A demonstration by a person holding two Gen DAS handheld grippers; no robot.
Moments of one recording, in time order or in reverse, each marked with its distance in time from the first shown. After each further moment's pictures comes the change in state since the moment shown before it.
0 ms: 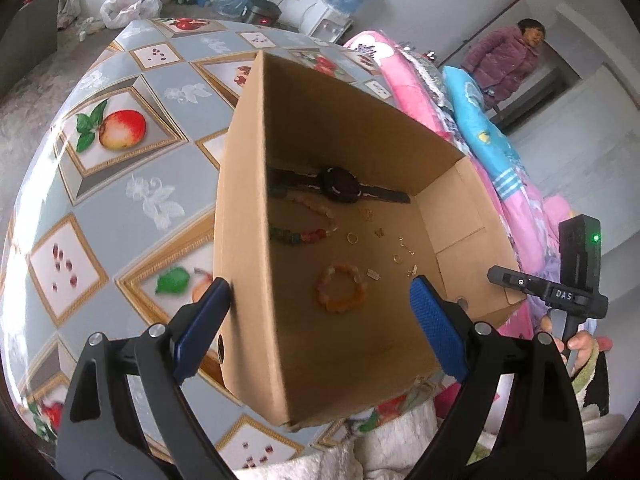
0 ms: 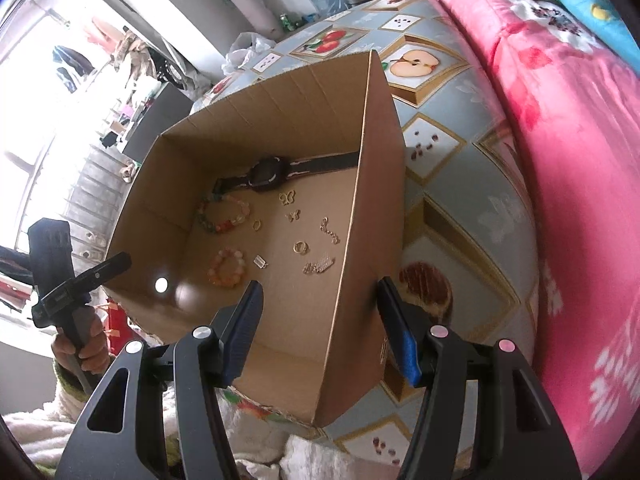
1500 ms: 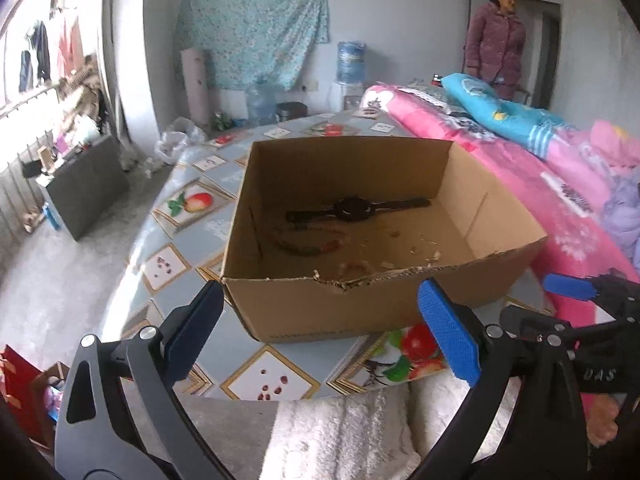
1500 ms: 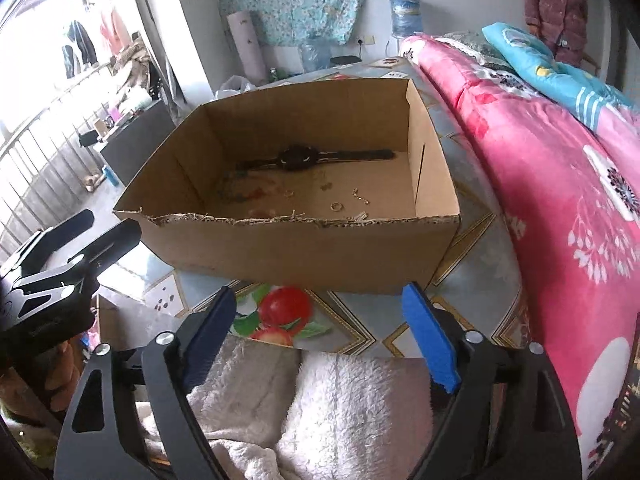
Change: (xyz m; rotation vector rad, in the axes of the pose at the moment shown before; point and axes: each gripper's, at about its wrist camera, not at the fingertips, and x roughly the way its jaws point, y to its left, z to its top) left arm -0.056 -0.113 -0.135 0.345 -0.347 0.442; right arm -0.026 0.089 -0.159 -0.123 -0.294 -0.244
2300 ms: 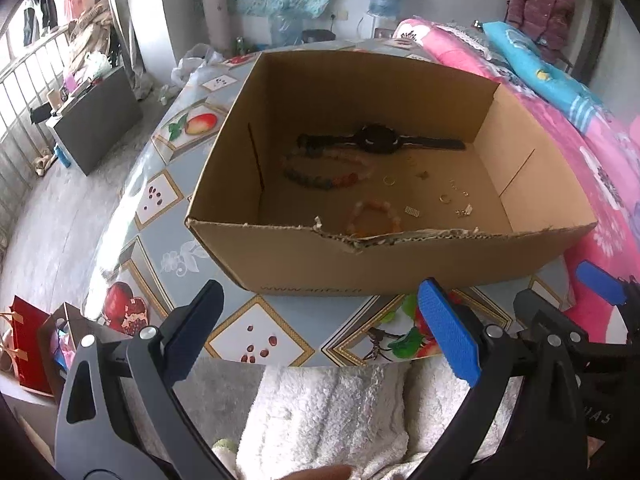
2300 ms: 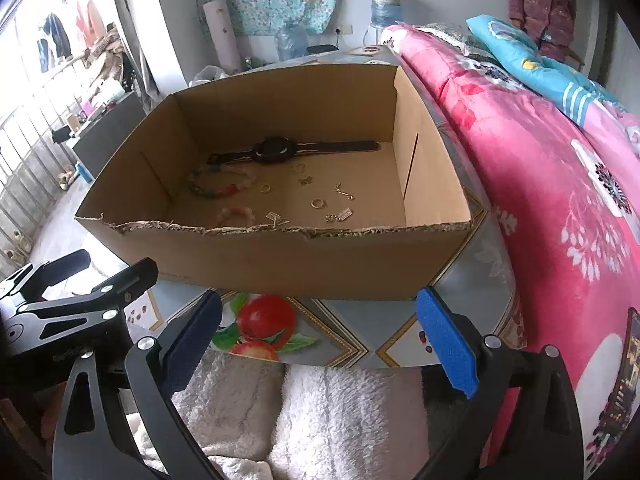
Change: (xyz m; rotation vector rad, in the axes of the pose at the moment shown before) left arm 0.057 -0.003 -0.005 -0.099 0.294 0.060; right arm 0.026 0.003 0.011 0.023 0.048 -0.097
